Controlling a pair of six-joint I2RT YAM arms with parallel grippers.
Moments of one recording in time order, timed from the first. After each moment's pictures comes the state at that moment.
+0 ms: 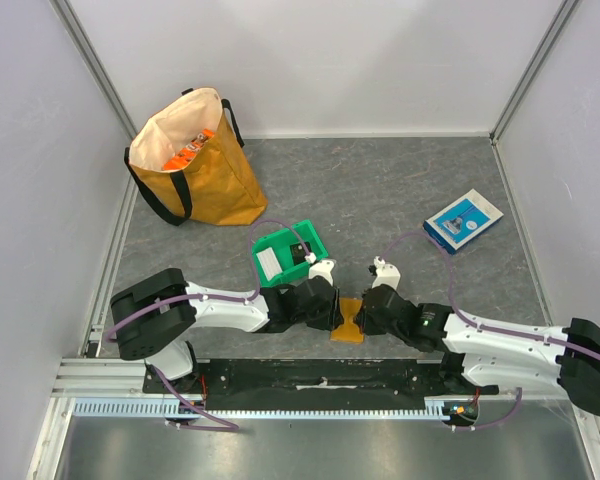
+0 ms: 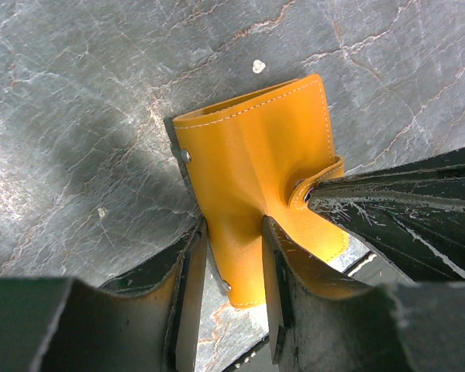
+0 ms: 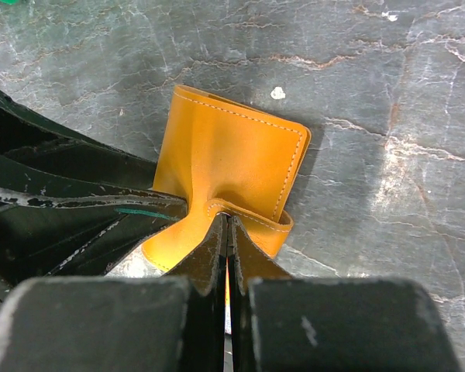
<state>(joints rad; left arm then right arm) -1.18 1.60 0.70 0.10 -0.13 -0.85 1.07 1.00 0.38 -0.24 0.30 0.91</state>
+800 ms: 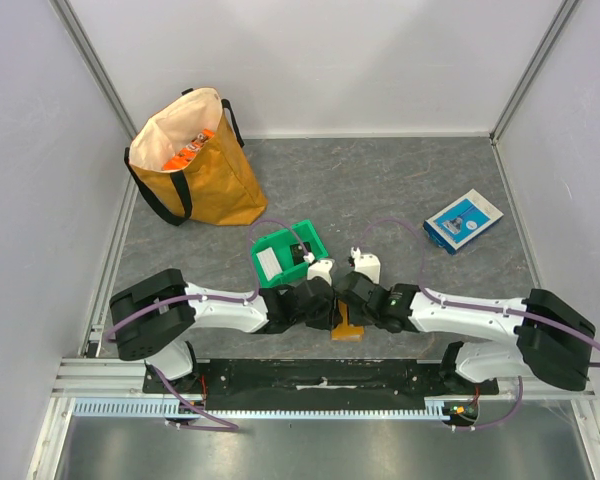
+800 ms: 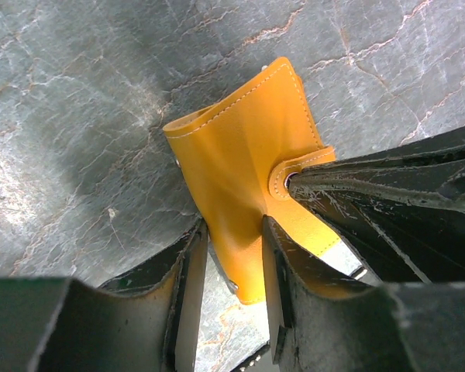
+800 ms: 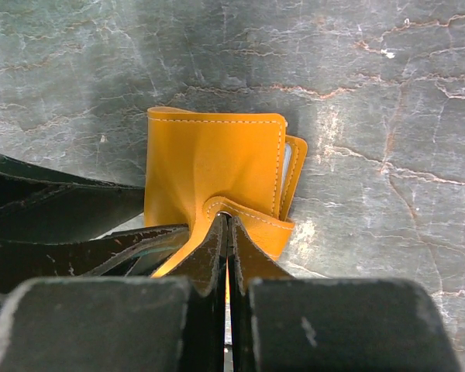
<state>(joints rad) -1.18 1.60 0.69 0.10 -0.16 -0.85 1.07 1.30 0.62 -0.41 0.35 0.88</state>
